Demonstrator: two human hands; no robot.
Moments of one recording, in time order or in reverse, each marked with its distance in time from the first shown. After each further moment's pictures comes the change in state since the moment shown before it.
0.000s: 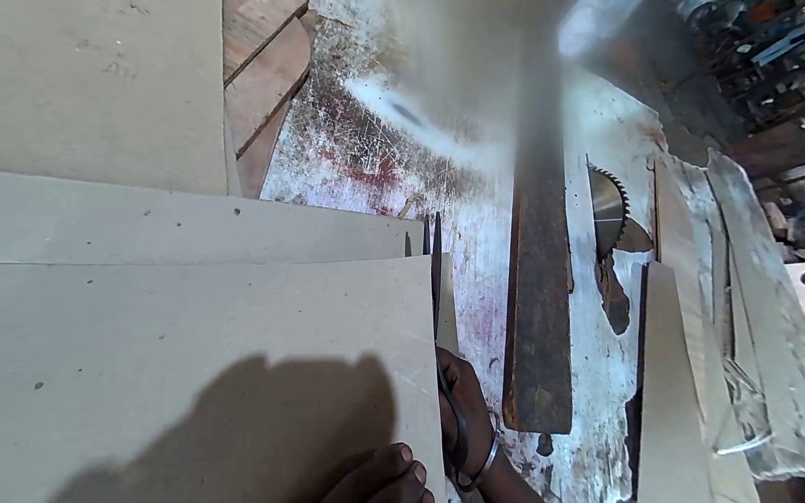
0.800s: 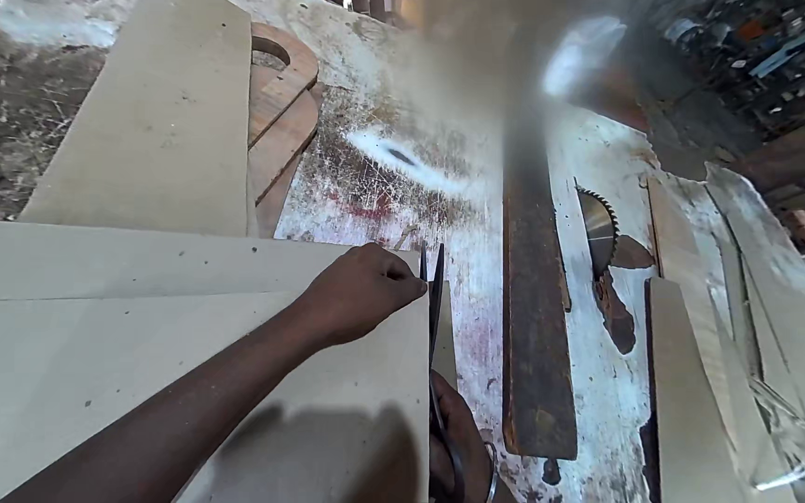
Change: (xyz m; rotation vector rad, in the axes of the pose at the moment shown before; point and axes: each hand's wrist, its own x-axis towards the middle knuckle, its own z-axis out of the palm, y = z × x) left_hand 0.170 -0.088 -0.067 -0.159 -0.200 -0.603; right_hand -0.013 0.005 -0.005 0.056 -0.144 -0.183
